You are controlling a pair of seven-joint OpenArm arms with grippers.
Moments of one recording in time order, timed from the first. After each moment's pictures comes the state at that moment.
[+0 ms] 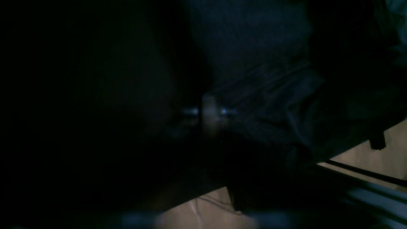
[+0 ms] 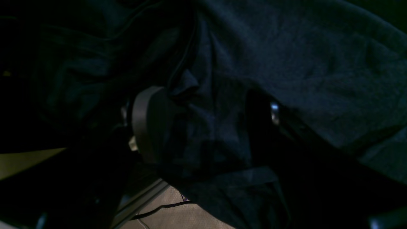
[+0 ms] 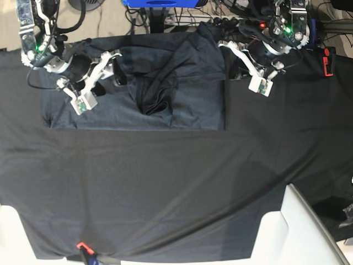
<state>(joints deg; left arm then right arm) 29.5 -10.4 -9.7 97.1 -16.1 -26.4 30.7 -22.5 13.3 -2.9 99.0 24.3 24.3 -39.9</state>
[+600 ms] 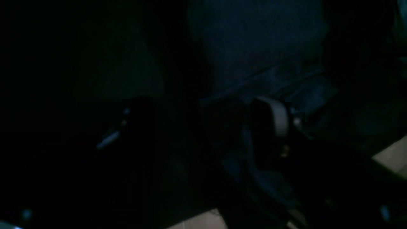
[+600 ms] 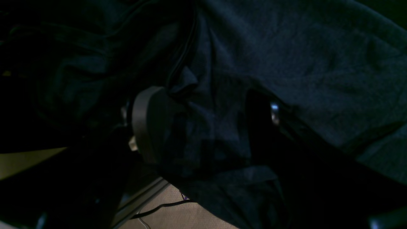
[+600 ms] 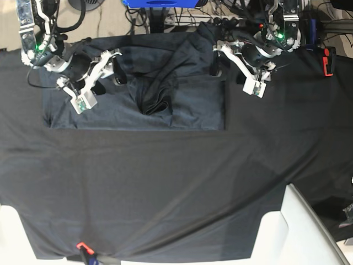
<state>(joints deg) 25.4 -7.7 -9.1 90.4 -16.5 -26.4 30.5 -22.6 13.3 -2.9 99.0 24.3 24.3 -39.9</state>
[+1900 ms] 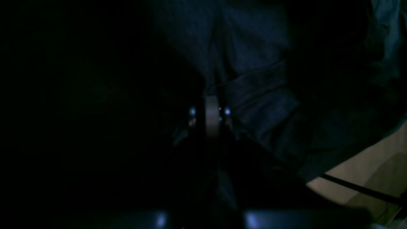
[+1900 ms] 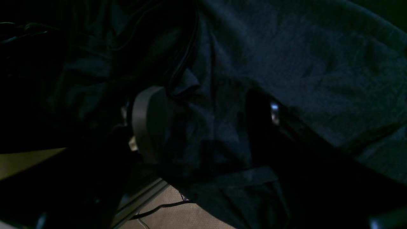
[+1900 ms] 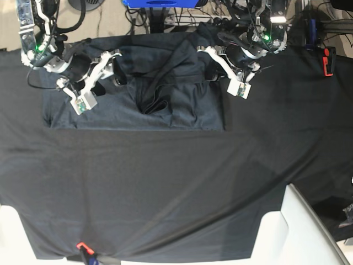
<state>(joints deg) 24.0 -5.5 -5.9 89.2 -16.1 -26.4 30.8 -22.4 13.3 -2.9 99.0 24.3 24.3 -39.9</state>
